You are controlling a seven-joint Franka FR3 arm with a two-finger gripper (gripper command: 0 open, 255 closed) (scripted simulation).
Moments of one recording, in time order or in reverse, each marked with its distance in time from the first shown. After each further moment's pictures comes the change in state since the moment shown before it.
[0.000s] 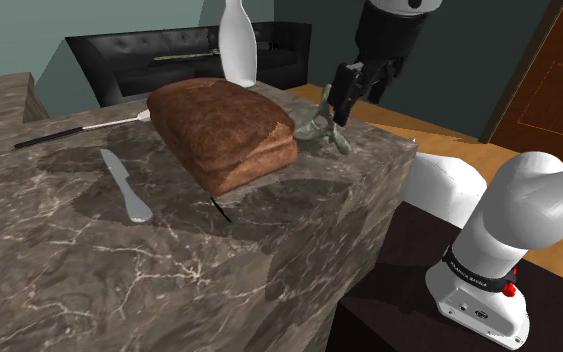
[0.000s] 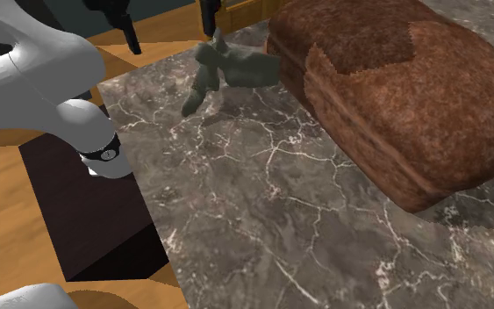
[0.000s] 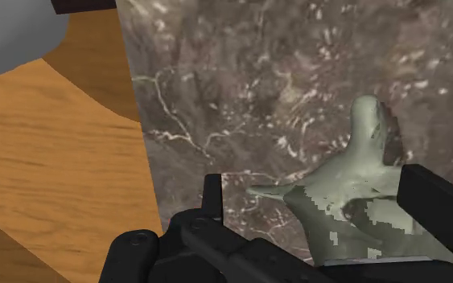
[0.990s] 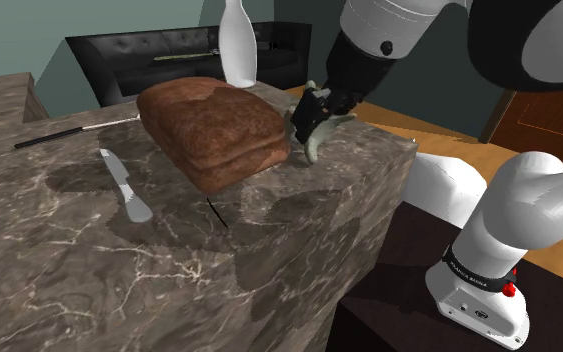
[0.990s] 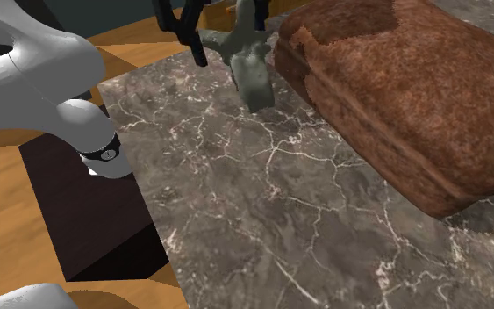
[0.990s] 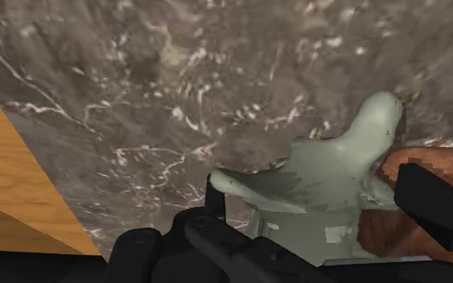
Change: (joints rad) arm 0.005 -0.032 0.115 -0.116 0.063 0.315 0.068
